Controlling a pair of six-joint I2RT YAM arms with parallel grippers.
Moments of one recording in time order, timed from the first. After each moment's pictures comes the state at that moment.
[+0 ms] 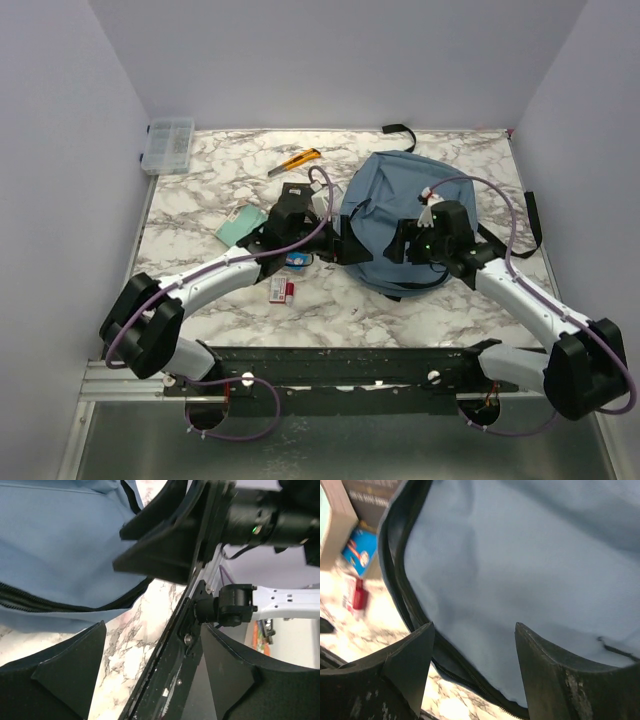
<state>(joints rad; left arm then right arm) -0.73 1.43 0.88 0.20 0.58 -0.66 0.35 1.12 0.72 -0.27 -0.17 0.38</state>
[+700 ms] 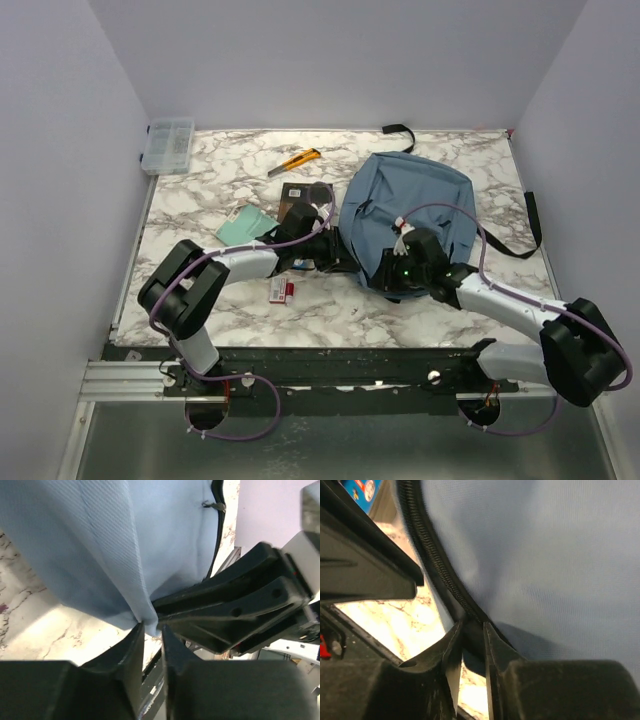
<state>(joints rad) -0.66 1.67 0.84 0.23 0.61 -0.92 0.59 1.22 0.58 -0.12 -0.21 0.52</state>
